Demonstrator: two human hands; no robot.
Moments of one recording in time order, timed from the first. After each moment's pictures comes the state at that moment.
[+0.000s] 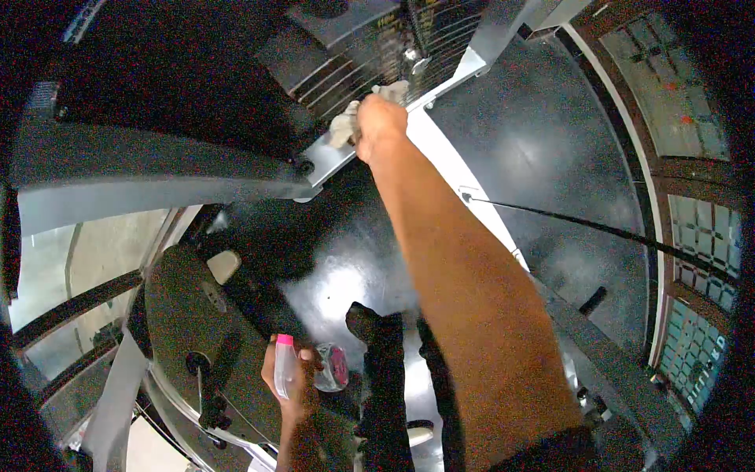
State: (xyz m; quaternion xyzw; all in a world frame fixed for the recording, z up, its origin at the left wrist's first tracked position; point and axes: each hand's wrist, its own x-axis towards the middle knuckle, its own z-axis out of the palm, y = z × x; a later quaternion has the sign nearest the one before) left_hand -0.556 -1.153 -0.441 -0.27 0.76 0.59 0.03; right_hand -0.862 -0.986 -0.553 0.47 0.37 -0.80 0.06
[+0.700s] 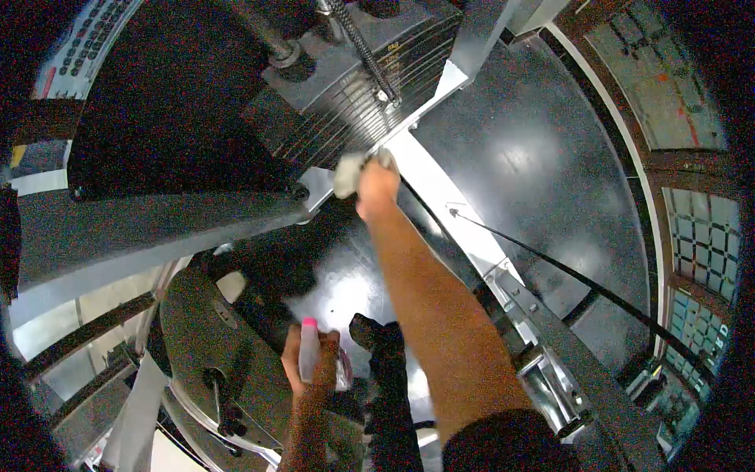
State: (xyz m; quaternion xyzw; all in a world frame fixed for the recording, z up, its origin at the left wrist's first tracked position) left_hand -0.609 -1.127 -0.466 -0.18 0.84 0.50 0.10; right_hand -0.839 -0.981 -0.634 0.52 0.38 -0.77 -0.01
